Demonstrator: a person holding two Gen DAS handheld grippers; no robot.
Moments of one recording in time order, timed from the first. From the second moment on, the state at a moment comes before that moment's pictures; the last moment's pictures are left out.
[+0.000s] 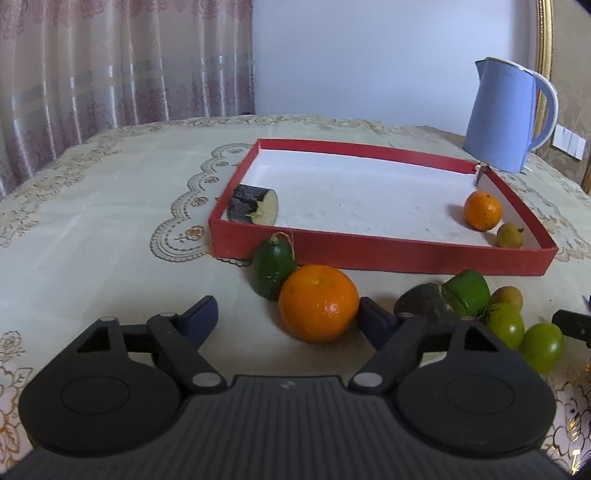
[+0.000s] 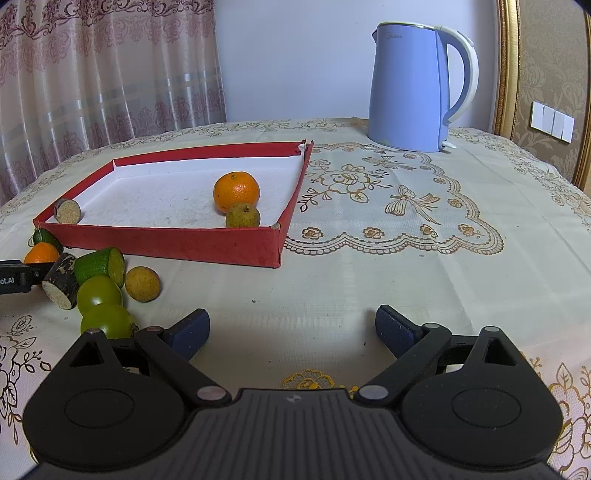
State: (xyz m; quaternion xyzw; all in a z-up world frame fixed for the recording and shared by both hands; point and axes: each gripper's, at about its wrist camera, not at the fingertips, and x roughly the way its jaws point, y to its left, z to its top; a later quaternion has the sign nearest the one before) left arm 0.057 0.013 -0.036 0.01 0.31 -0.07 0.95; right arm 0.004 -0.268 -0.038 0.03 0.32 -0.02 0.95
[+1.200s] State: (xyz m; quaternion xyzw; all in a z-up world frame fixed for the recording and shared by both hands) left arm 0.125 -0.026 0.008 0.06 0.26 -0.08 0.96; right arm 0.004 -0.267 -0.038 0.03 0.32 -0.02 0.95
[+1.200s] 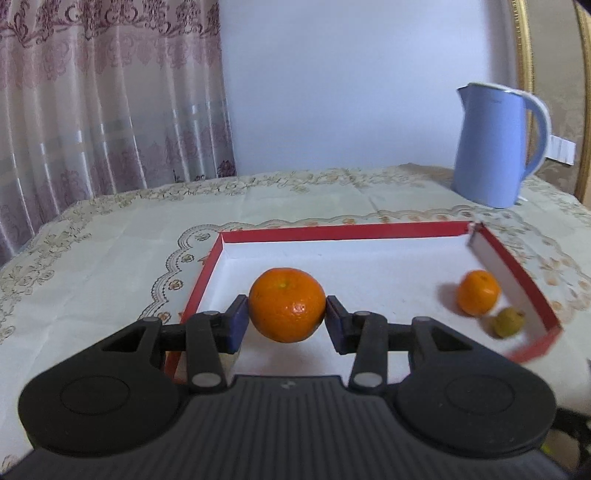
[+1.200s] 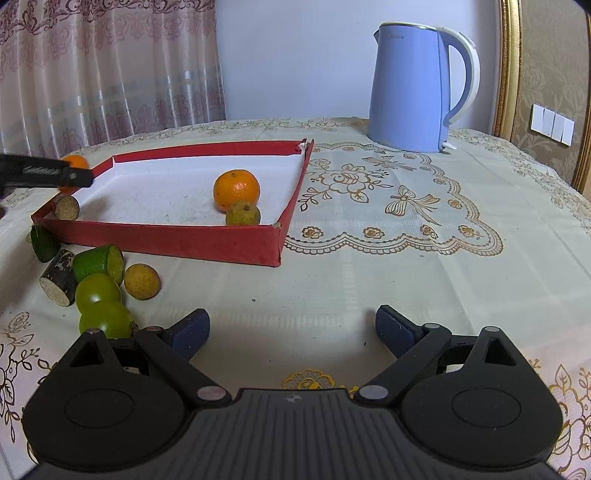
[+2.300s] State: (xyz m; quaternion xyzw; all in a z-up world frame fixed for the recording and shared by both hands) left arm 0.120 -0.009 -0.005 0.08 0.19 0.01 0.98; right arm 0.005 -0.266 -0.039 0.02 0.32 -0.02 0.95
